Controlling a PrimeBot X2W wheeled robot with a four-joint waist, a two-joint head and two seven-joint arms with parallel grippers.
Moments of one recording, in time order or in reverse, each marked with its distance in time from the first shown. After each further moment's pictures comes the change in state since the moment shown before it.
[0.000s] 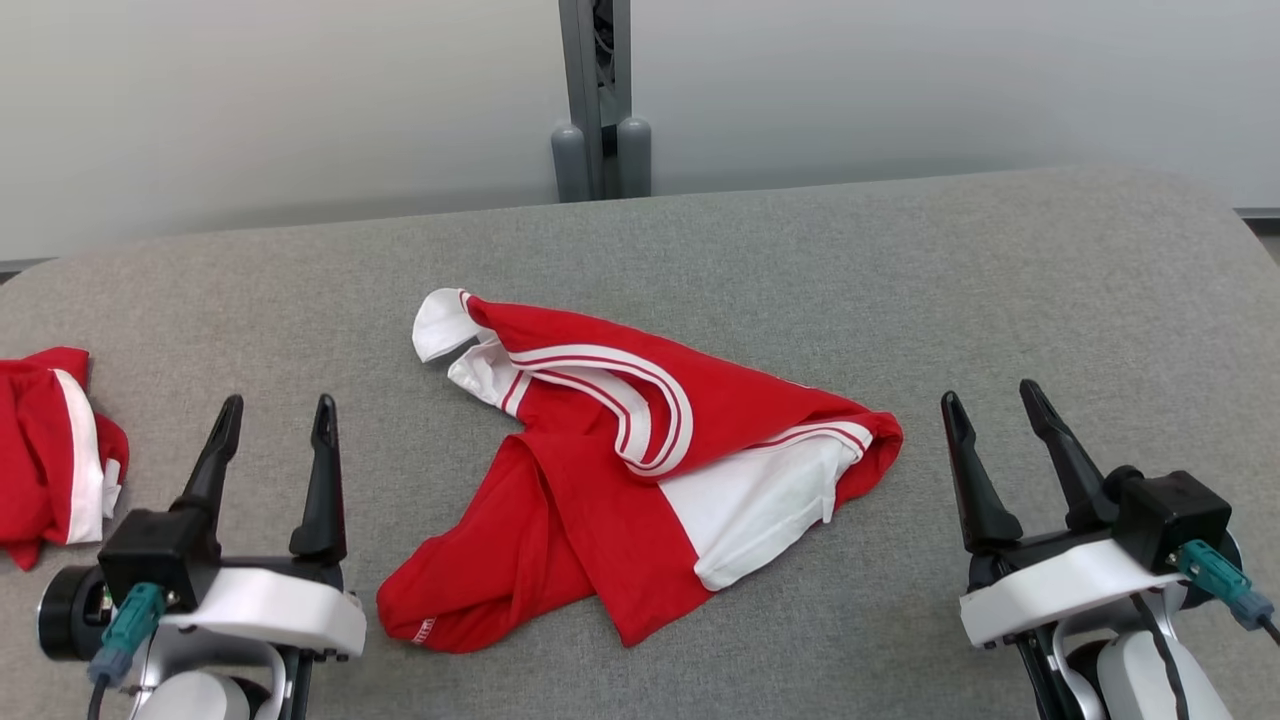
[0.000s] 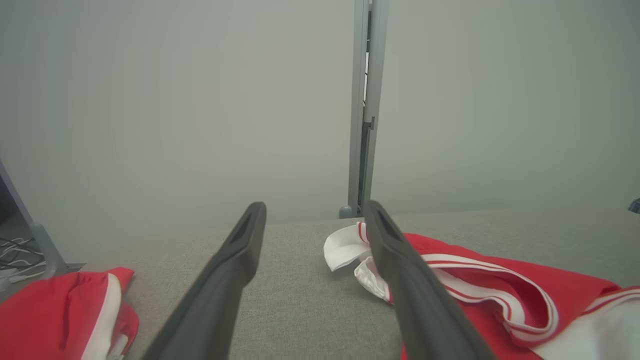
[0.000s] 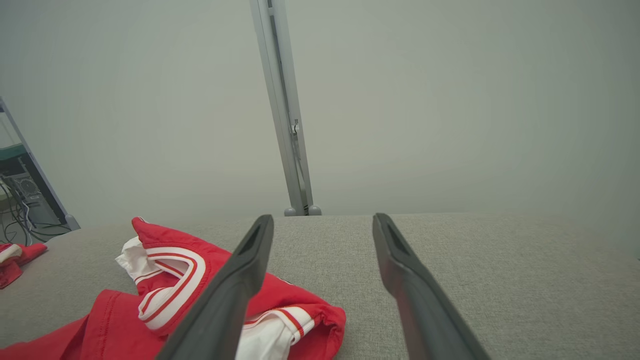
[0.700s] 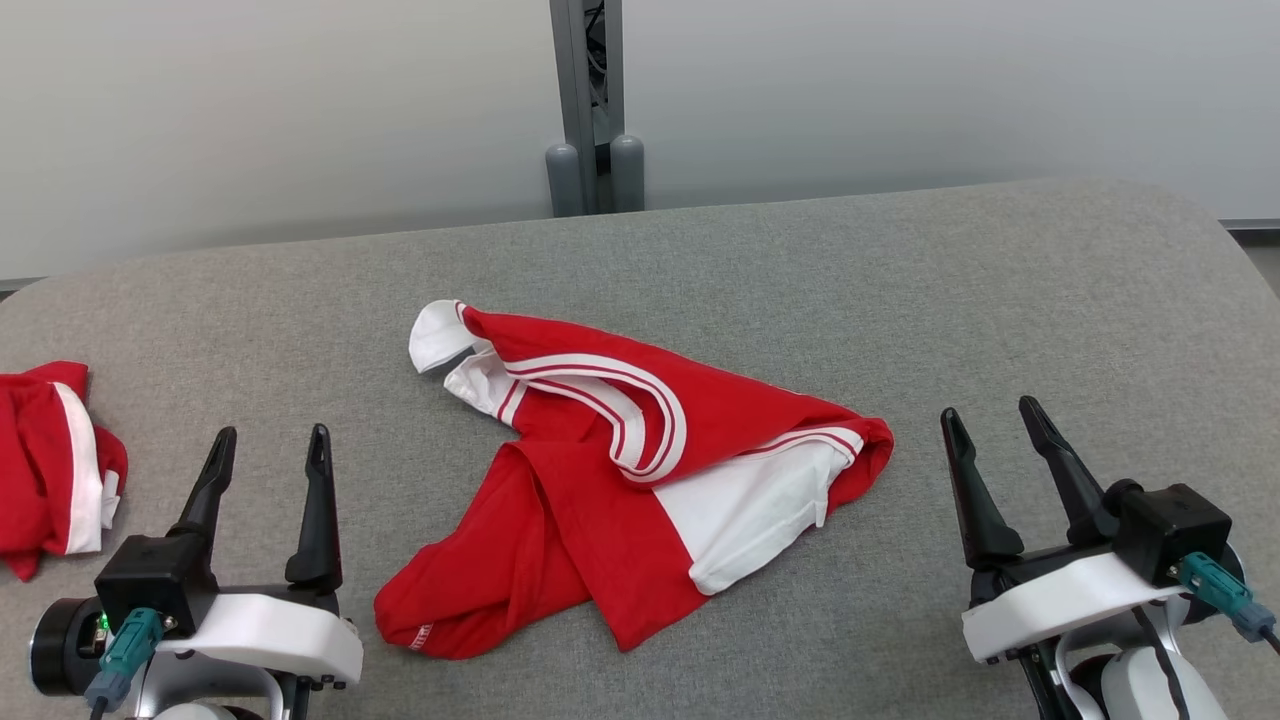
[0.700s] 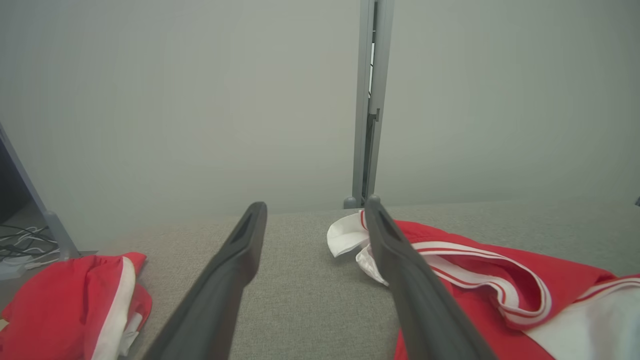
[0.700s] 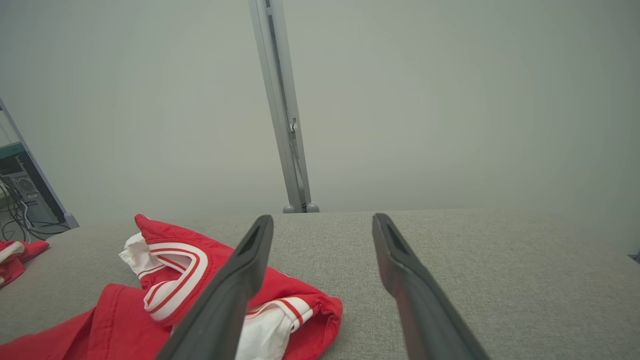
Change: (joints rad) left arm 0.072 0.020 -0.001 -0.072 -0.002 0.053 0.046; right arm 0.040 0.000 -0.002 -0.034 -0.001 0.000 0.026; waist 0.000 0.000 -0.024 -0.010
